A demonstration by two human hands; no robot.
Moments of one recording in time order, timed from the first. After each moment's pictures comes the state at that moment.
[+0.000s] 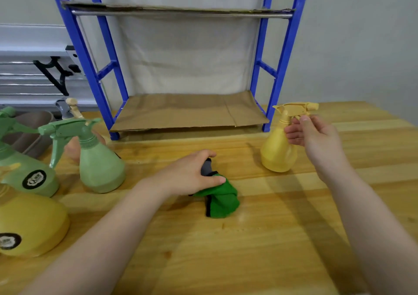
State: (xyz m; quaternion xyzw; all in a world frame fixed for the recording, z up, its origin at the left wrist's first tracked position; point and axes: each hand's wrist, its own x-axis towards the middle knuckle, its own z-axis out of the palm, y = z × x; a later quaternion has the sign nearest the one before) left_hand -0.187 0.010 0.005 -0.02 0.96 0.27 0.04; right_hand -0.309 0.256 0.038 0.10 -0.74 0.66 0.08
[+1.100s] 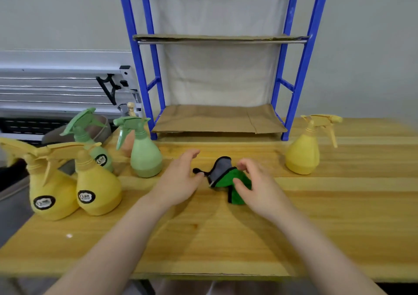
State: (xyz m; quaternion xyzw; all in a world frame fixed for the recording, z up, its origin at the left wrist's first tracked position) left_hand -0.098 -0.005 -0.002 -0.15 0.93 0.29 -0.18; right_hand -0.187 0.195 -0.013 0.38 -0.86 0.34 0.05
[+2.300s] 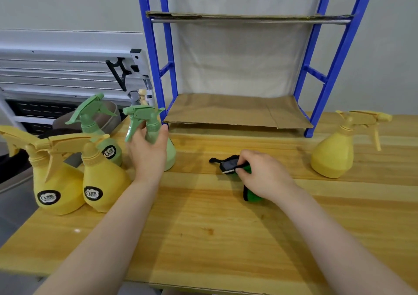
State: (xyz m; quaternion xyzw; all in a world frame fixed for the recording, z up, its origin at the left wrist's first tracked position) left_hand -0.108 -0.084 -0.005 -0.34 0.67 0.44 -0.49; right_hand -0.213 0.138 0.001 0.40 -0.90 0.18 0.03
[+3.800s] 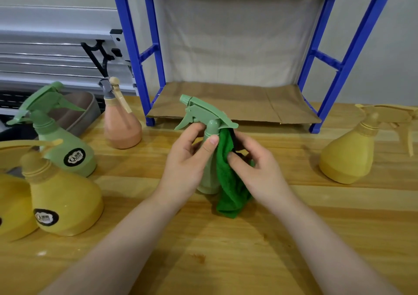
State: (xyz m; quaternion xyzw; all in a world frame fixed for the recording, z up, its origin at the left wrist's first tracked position) left_hand -0.144 -0.014 -0.004 0.02 0.67 0.66 -0.33; right_hand -0.221 0.113 -0.009 0.36 -0.71 0.61 -0.07
